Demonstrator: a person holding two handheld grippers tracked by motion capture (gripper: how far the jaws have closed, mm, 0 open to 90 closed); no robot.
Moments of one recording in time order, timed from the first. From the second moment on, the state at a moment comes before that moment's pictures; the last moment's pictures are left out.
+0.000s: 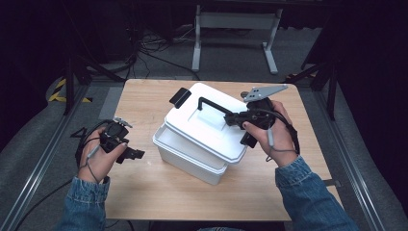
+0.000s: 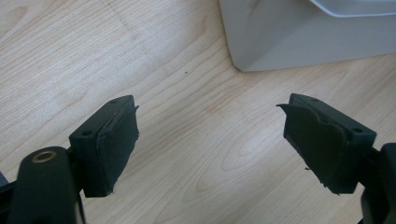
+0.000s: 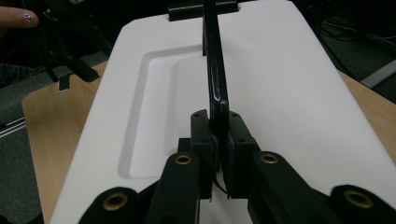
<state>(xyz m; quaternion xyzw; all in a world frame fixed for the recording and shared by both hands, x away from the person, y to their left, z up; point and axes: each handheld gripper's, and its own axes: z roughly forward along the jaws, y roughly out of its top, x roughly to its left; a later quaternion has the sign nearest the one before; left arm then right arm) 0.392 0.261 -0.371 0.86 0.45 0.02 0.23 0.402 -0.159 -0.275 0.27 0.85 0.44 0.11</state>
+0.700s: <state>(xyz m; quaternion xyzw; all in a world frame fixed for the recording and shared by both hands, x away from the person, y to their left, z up) 0.392 0.259 -0.372 0.87 0.44 0.03 0.22 0.408 -0.222 -0.275 0.34 0.82 0.44 0.14</state>
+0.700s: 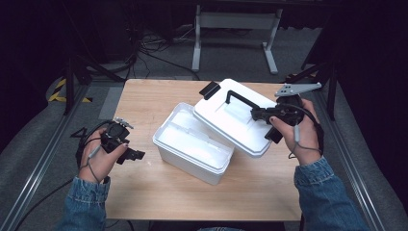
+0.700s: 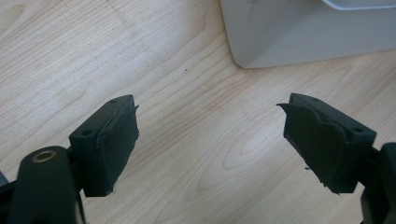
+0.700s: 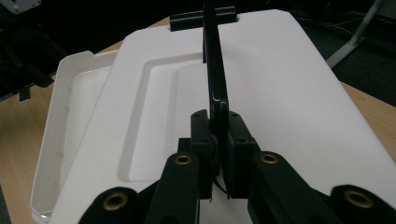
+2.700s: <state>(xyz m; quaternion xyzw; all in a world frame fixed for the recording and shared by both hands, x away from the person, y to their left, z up) 0.393 0.258 -0.375 0.87 0.44 0.02 0.21 0.461 -0.327 -0.376 0.50 0.79 0.33 0.14</state>
